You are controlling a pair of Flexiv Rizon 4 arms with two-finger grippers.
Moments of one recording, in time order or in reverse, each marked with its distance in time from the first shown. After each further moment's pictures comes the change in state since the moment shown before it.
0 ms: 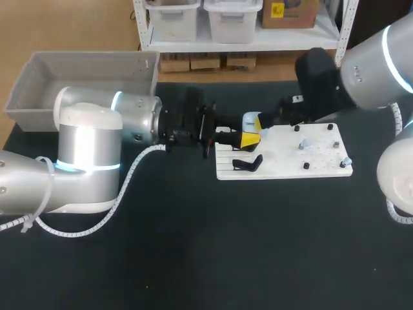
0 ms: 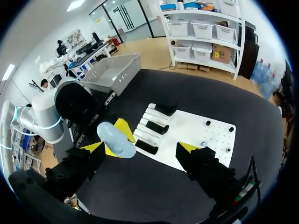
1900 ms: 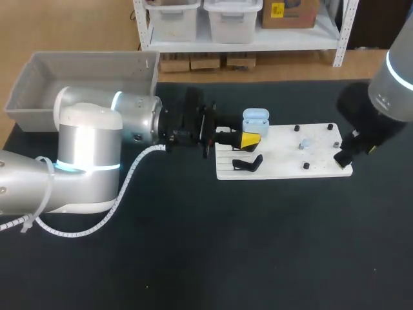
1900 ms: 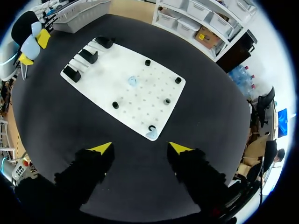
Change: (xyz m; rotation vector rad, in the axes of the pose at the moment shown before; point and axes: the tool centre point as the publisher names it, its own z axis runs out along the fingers) left arm 0.000 0.000 0.000 0.000 0.000 0.000; right arm 0.103 -0.152 -0.031 0.351 0.409 -0.217
